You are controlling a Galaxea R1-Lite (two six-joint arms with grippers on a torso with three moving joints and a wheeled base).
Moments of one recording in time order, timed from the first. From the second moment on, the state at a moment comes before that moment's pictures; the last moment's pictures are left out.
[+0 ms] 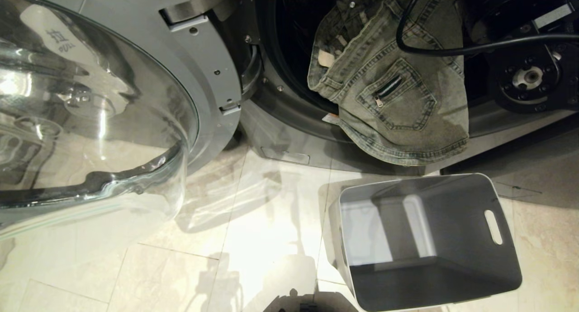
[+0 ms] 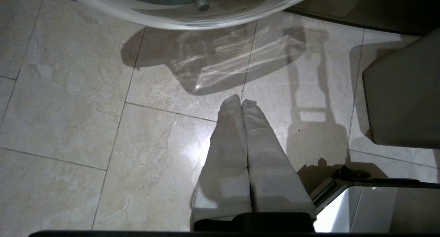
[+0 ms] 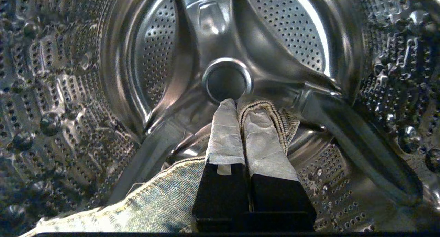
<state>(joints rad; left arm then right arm) 0.00 0.00 0.00 -0.01 0.01 -0.02 0.56 1.89 -1.84 -0.98 -0.34 -0.76</state>
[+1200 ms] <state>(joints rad) 0.00 0.00 0.00 -0.01 0.01 -0.02 0.51 2.14 -1.72 -1.26 -0.34 -0.74</state>
